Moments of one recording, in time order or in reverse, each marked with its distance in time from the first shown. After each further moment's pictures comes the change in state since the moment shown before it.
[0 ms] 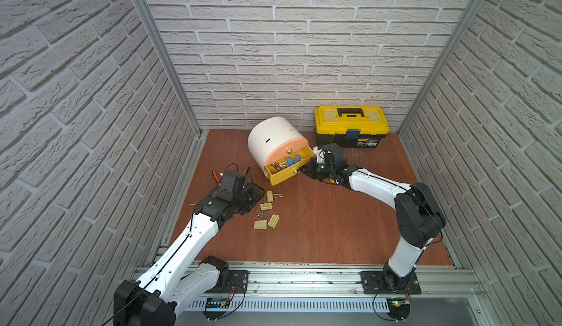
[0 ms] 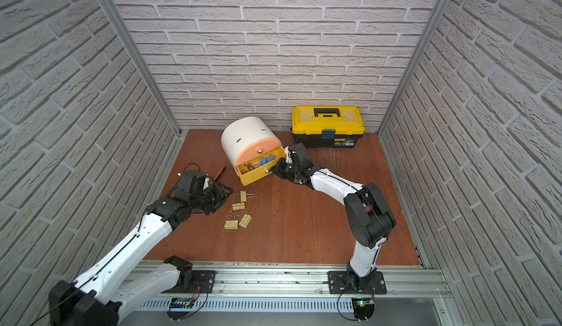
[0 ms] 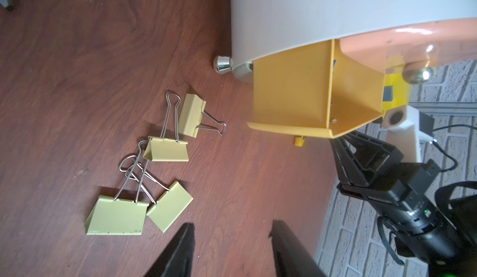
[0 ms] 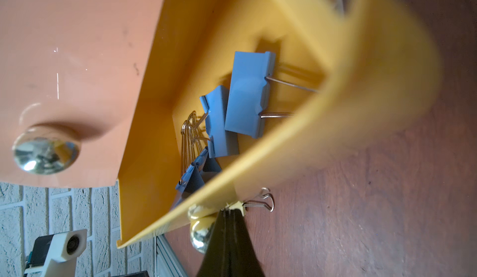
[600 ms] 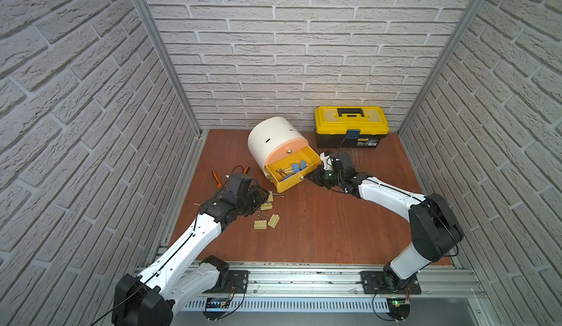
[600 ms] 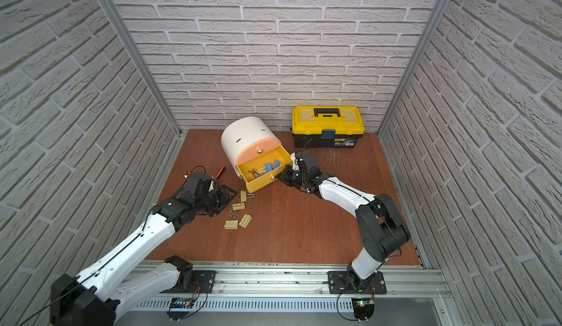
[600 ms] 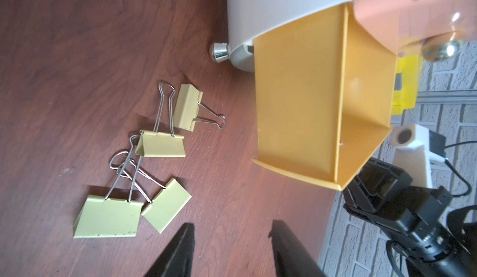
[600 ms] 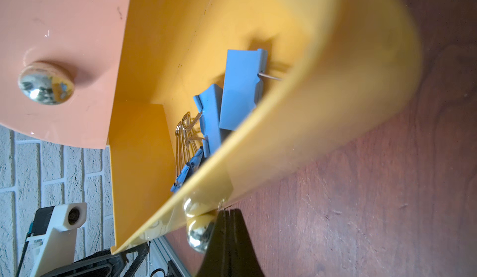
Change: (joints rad) left arm -0.066 0.013 -0.026 0.041 -0.038 -0.020; right arm -0.011 -0.153 -0.179 -0.002 0.005 -0.026
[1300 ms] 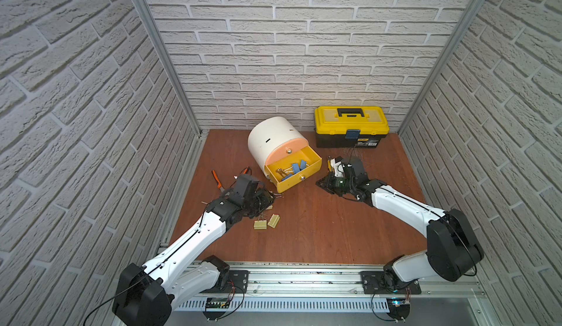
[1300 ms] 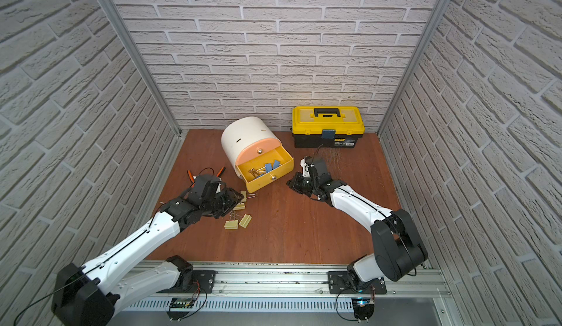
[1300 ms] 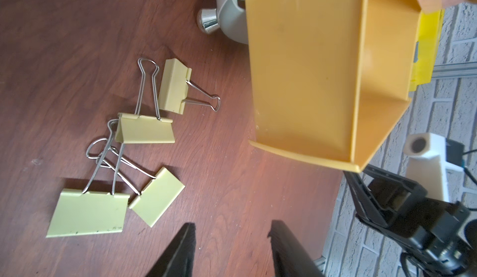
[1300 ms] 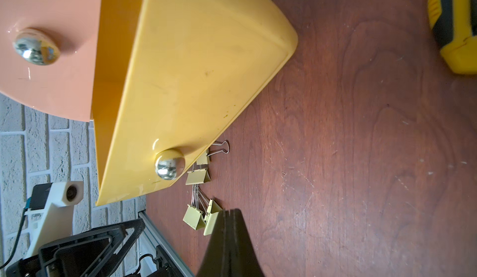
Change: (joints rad) left arm -0.094 0.048 -0.013 0.043 -0.005 -0.012; right arm -0.048 -0.164 -0.147 -0.083 -0.008 -0.053
